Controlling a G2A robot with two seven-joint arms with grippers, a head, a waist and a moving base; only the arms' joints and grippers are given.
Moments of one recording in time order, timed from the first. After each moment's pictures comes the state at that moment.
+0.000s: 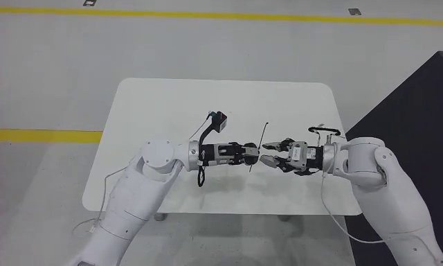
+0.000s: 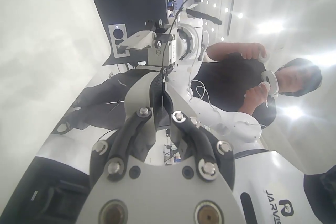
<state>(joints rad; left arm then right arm) 0.84 -1.32 -0.98 -1.39 -0.36 -0.02 -1.07 -1.15 -0.97 1.34 -1.72 2.33 1.01 -0.53</state>
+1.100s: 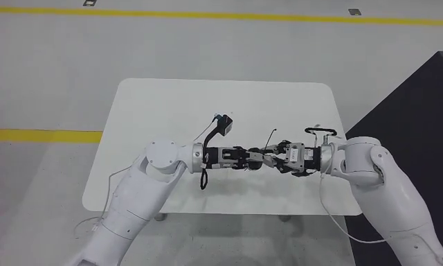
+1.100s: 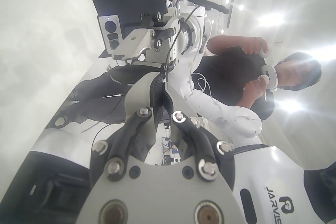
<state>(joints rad) 0.83 -1.32 -0.95 -1.38 -0.37 -0.02 -1.08 -1.12 -0.93 1.29 -1.71 2.34 1.00 -0.49</state>
